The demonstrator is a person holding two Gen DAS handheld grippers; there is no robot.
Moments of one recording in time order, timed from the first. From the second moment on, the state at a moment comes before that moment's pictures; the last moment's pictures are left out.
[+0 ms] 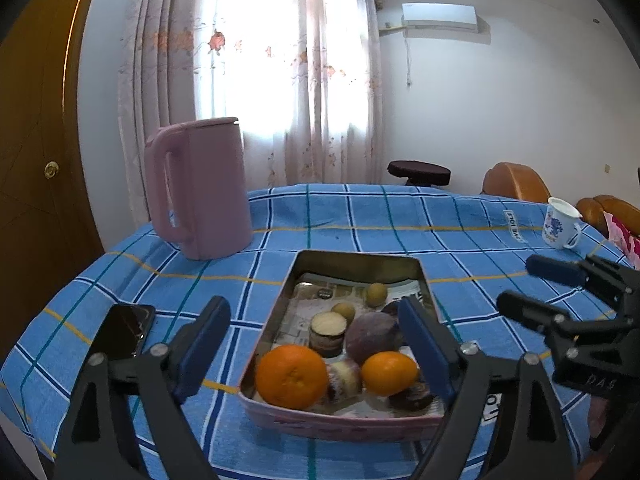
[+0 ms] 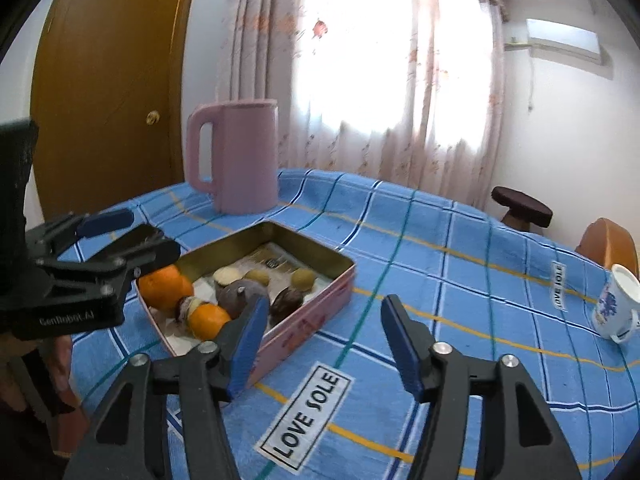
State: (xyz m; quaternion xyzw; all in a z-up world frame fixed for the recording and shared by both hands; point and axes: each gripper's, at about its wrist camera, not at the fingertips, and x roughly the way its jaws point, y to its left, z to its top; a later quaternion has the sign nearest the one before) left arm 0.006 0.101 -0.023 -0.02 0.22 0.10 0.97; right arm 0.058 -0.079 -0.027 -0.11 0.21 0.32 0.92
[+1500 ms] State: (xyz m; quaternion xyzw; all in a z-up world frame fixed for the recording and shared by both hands) left arm 0.007 0.066 -0.016 0.02 0.22 0.08 0.97; right arm 0.057 -0.125 -0.014 -0.06 0.19 0.30 0.93
